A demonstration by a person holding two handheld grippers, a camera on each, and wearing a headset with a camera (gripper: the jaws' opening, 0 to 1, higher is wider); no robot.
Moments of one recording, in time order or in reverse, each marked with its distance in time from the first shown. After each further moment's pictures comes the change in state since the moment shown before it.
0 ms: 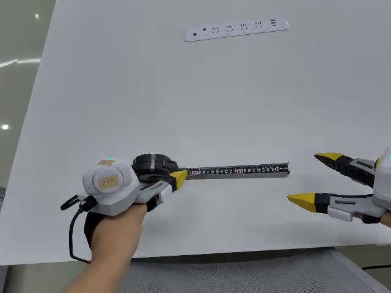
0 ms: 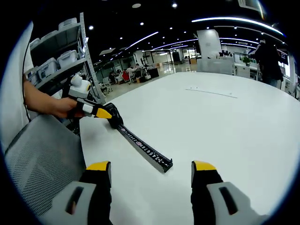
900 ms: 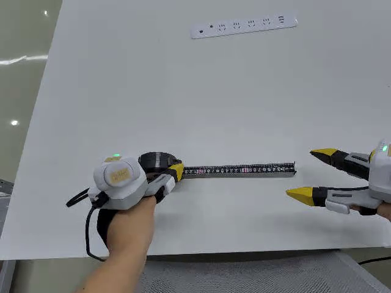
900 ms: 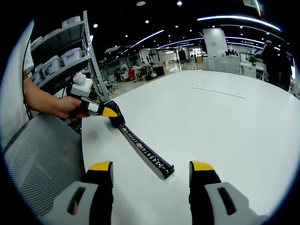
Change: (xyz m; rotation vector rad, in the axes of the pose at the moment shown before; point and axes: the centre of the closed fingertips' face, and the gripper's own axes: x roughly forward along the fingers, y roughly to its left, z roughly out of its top) left arm 0.006 0.016 -0.002 -0.052 0.007 0.125; right arm 0.023 -0.001 0.003 -0.021 0.019 0.057
